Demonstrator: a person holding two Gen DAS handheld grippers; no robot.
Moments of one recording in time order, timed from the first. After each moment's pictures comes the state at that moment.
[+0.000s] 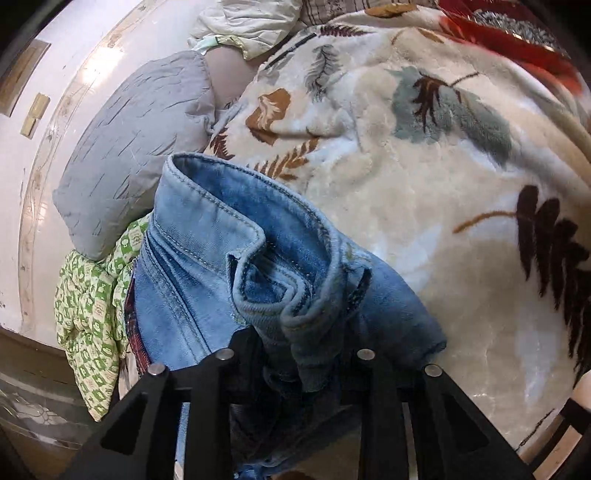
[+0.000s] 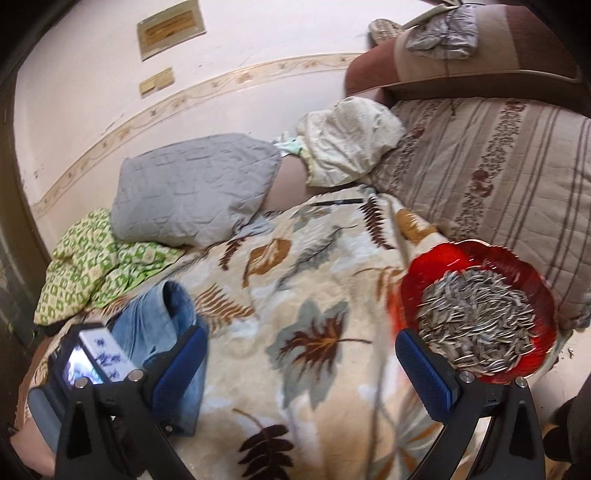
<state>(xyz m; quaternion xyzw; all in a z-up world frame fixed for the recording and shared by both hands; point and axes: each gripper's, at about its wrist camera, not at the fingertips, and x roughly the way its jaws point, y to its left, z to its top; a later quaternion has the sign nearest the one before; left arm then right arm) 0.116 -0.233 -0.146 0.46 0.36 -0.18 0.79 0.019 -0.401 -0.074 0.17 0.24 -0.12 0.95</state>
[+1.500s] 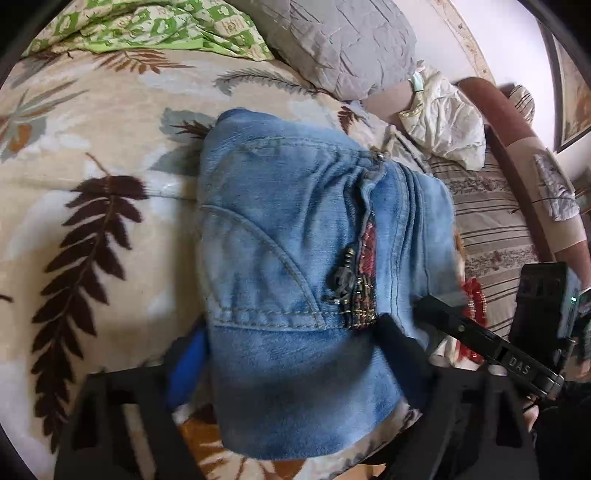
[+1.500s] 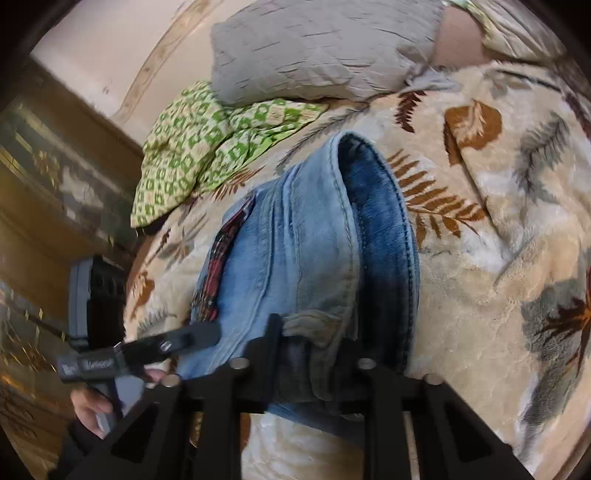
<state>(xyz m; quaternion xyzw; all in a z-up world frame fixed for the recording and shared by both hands) 0.196 -0.018 -0.132 -0.18 0.56 -0.25 0.77 0.171 -0.279 -0.120 0.20 0.46 0.21 0.84</state>
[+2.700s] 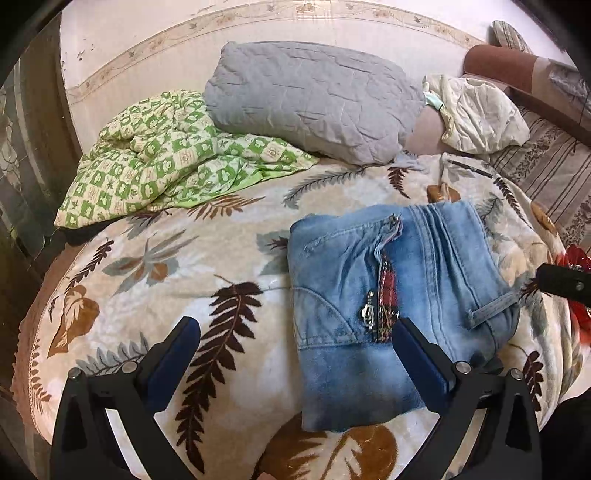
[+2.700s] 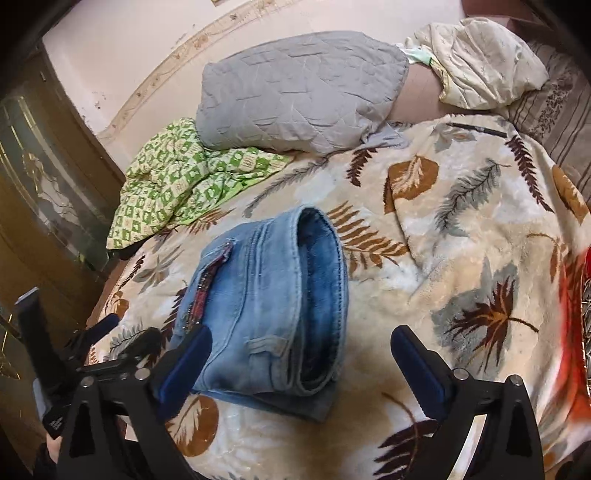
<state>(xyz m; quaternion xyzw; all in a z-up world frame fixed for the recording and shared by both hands) 0.136 -0.046 -0.070 0.07 0.38 -0.06 0.92 0.131 -0.316 -0.084 0.17 0.40 0.12 0.89</state>
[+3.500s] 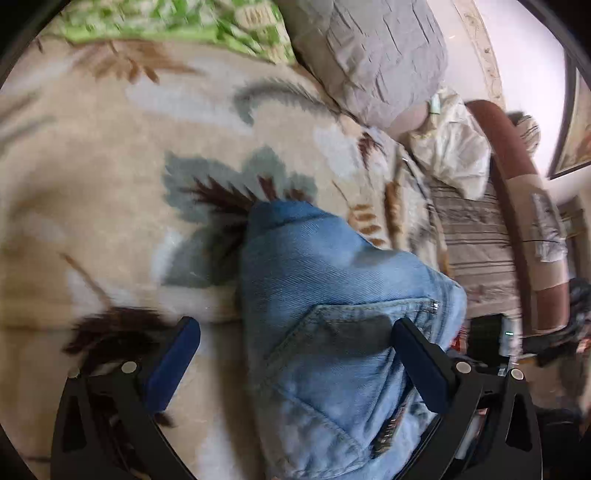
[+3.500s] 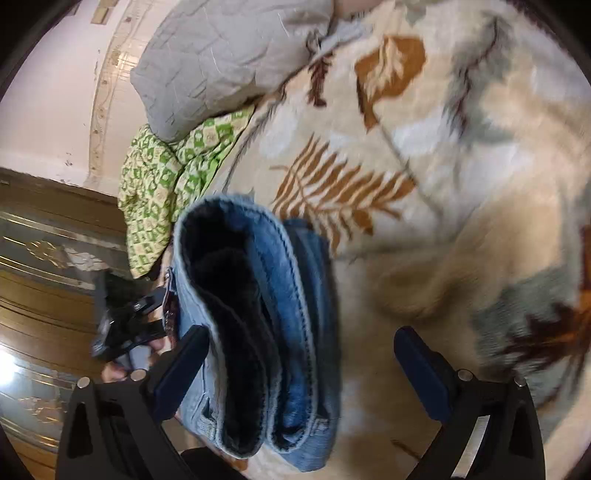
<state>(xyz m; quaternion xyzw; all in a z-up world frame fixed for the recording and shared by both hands) 0.302 0.000 -0.154 -0.25 0.58 -0.29 0.72 0.219 -0.353 -0.176 0.36 0.51 0.20 0.75</state>
